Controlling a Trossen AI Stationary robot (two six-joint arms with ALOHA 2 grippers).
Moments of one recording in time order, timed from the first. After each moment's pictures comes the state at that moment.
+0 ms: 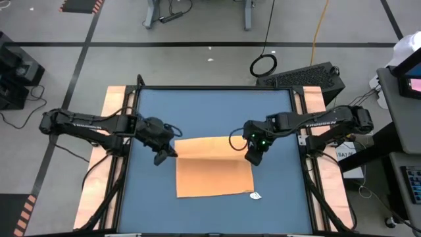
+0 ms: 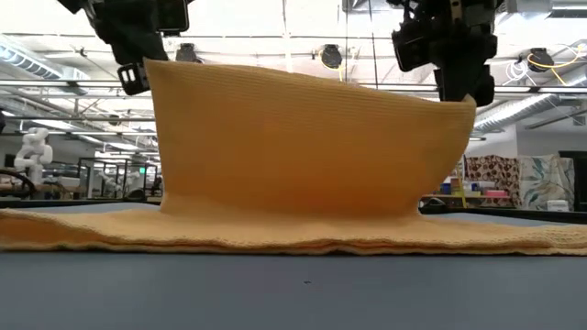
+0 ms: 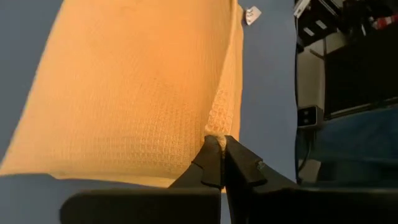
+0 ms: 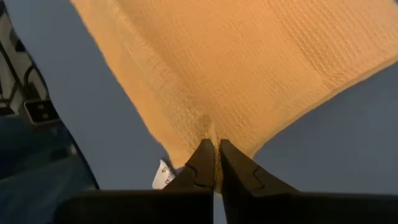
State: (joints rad) left arm -0.04 1.01 0.78 -0.51 0.30 -0.54; right arm 0.02 1.37 1.07 -0.89 -0.28 0.67
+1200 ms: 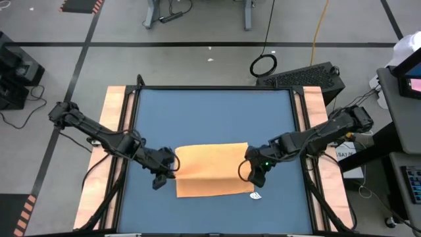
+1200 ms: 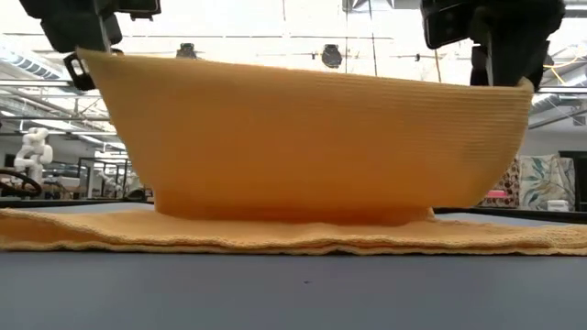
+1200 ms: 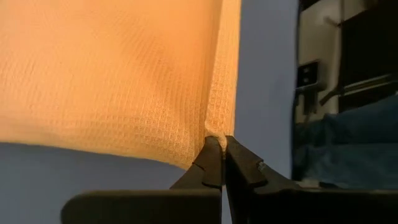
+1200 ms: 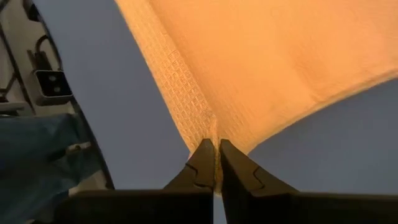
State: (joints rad) left arm -0.43 1.15 0.78 -0.46 0.08 -0.78; right arm 0.34 1.38 1.01 -0.75 -0.15 0.90
